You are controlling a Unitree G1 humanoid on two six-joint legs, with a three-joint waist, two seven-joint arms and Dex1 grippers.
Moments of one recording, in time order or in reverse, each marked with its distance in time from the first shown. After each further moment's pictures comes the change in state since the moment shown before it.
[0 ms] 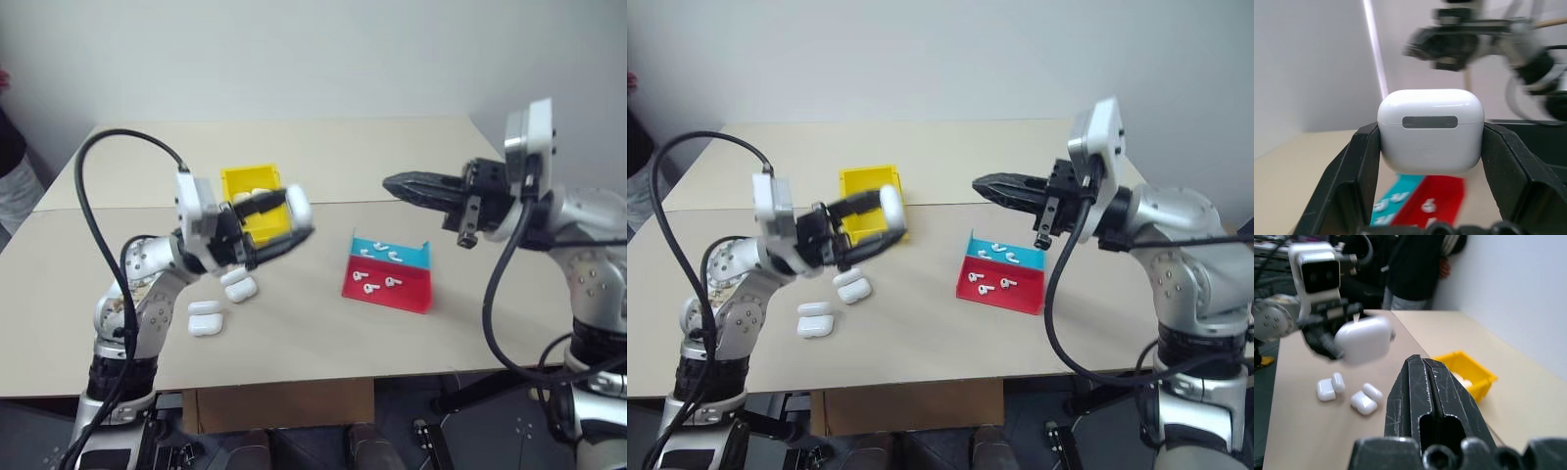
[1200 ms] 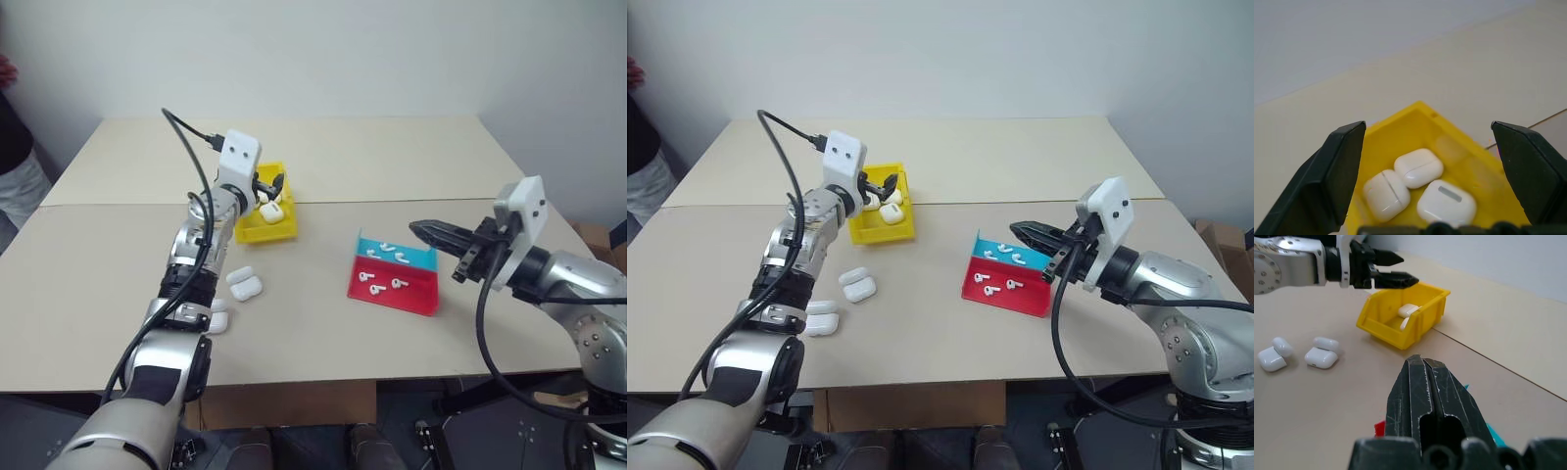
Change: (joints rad) left arm -0.377 -0.172 -0.048 0.699 0.416 -0.010 0.464; right arm 0.313 -0.064 -0.023 -0.107 -0.001 0.006 -0.216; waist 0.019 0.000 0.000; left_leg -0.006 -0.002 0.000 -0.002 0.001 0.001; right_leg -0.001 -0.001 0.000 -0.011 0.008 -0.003
